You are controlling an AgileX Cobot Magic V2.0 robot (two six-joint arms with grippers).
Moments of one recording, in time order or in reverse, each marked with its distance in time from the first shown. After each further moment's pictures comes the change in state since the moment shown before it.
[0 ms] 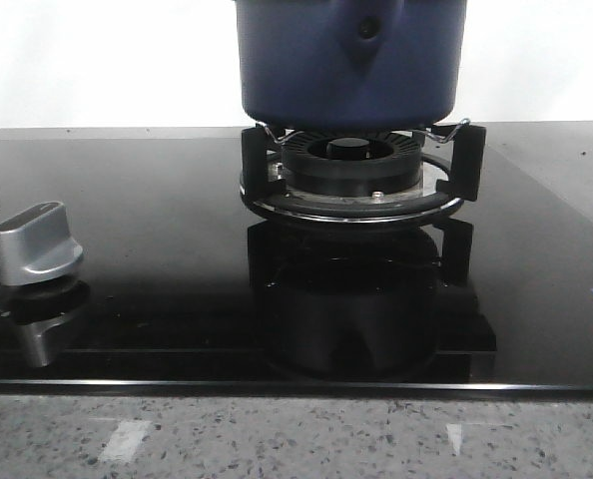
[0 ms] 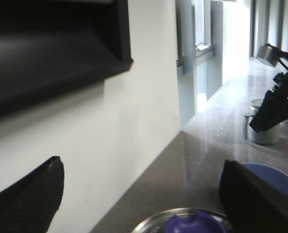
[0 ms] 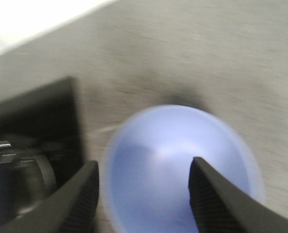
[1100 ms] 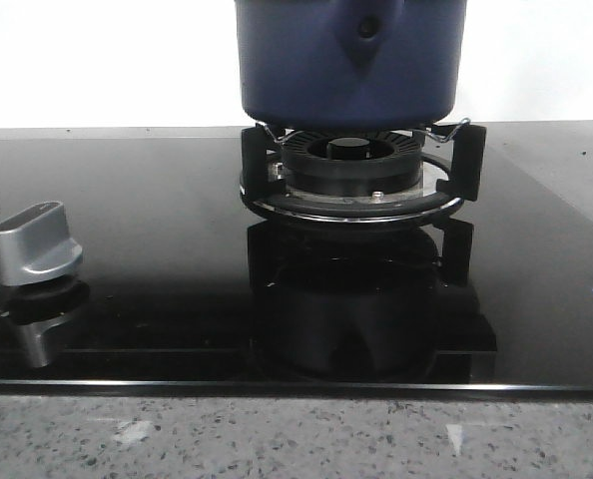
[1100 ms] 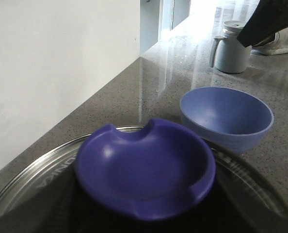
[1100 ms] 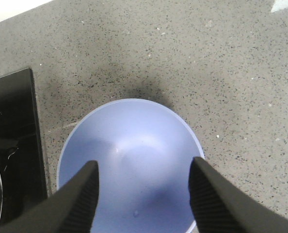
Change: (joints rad) left arm -0.234 0.239 0.004 0.106 -0.116 0.000; right arm 0.000 0.000 0.000 -0.201 0.002 0.058
